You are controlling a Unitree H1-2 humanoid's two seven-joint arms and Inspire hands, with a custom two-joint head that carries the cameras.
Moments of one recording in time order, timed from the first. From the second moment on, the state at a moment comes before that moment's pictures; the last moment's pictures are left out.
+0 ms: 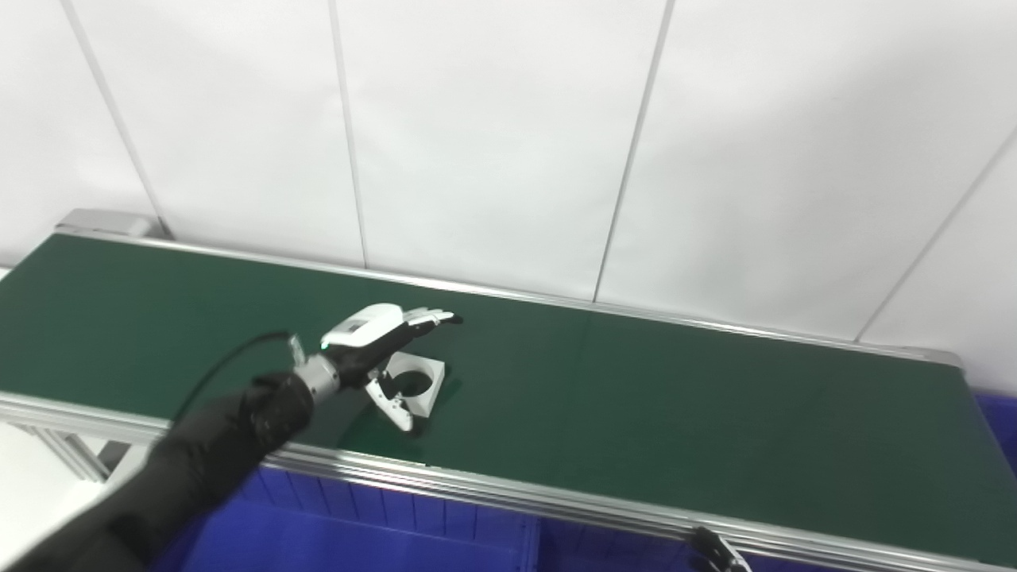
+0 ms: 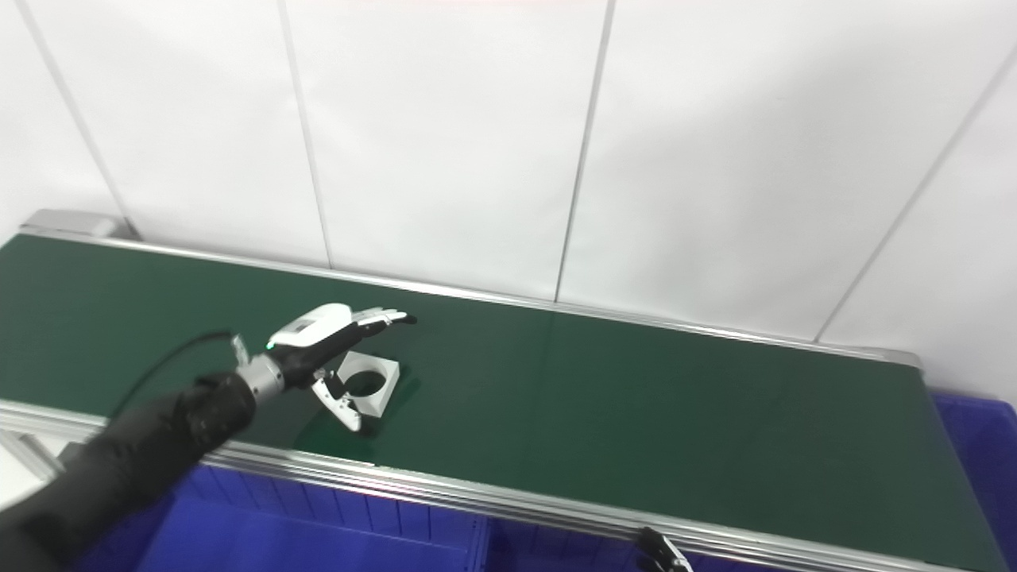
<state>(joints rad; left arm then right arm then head) -0.61 0.40 -0.63 0.87 0.35 -0.46 0.16 0.24 -0.09 0.12 0.30 -0.12 -0.43 -0.25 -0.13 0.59</state>
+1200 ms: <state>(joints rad) -0.58 0.37 -0.58 0.85 0.46 -0.48 0.18 0.27 -0.08 0.11 0.27 -0.13 -0.43 -0.23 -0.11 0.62</state>
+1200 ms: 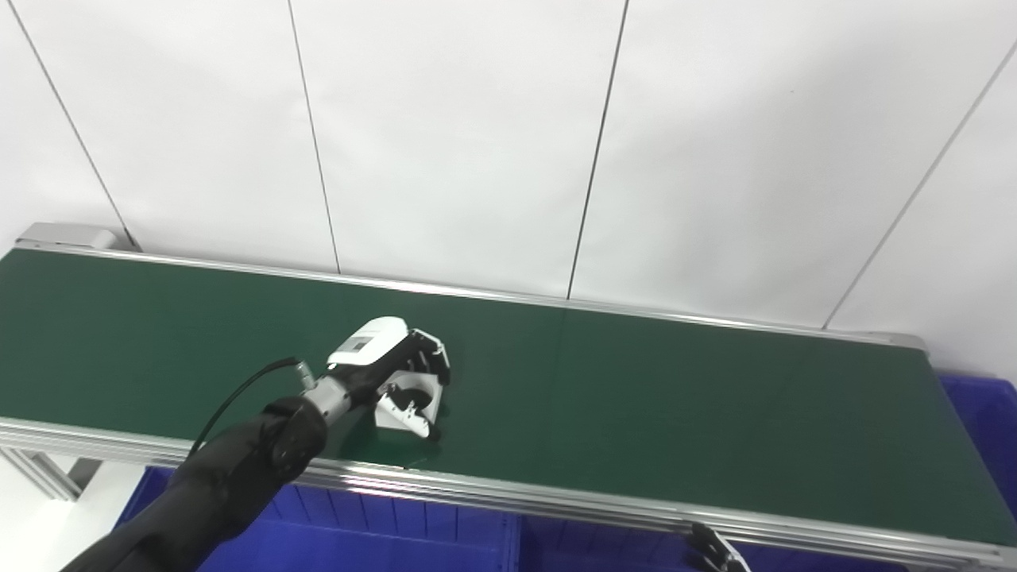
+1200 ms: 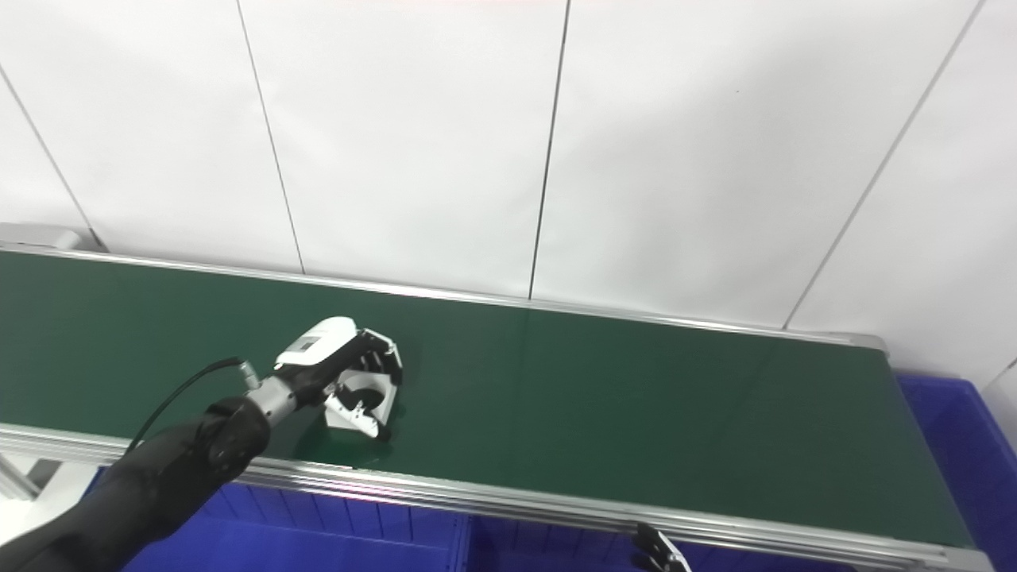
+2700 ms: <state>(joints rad) -0.17 0.40 -0.18 0.09 0.08 -0.44 -0.19 0.31 -0.07 0.10 0.18 -0.13 -0.43 -0.18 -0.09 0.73</state>
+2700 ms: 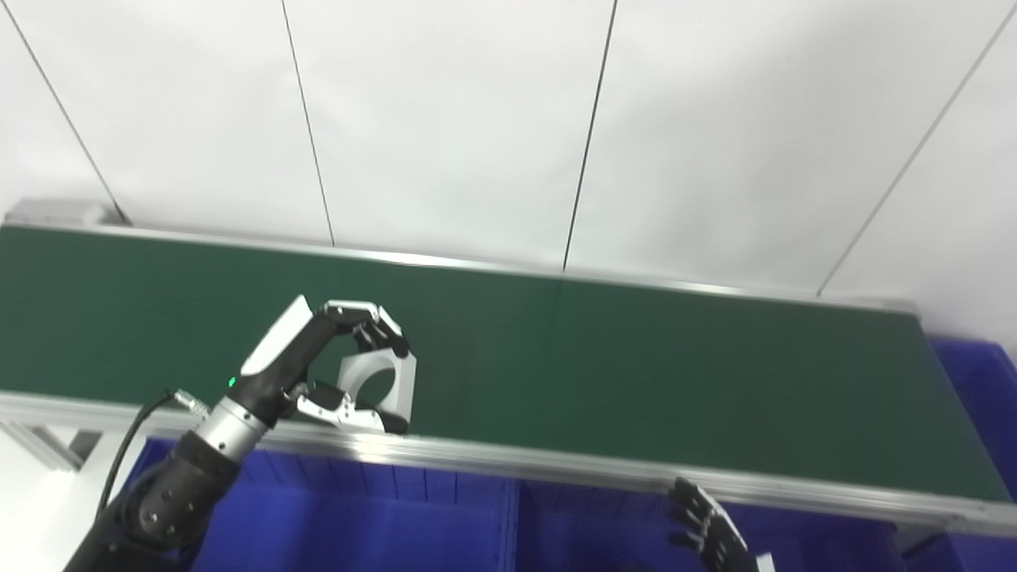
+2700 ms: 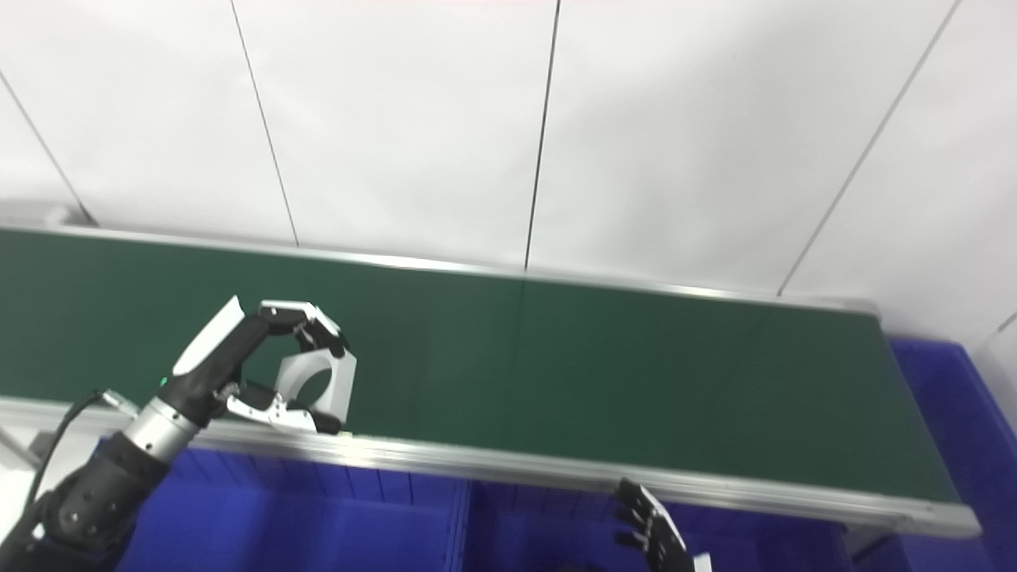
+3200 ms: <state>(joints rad) -0.04 0.40 -0.17 0.09 0.03 -0.43 -0.28 0.31 -0.07 0.09 0.14 -0.15 -0.43 -0.16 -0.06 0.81</state>
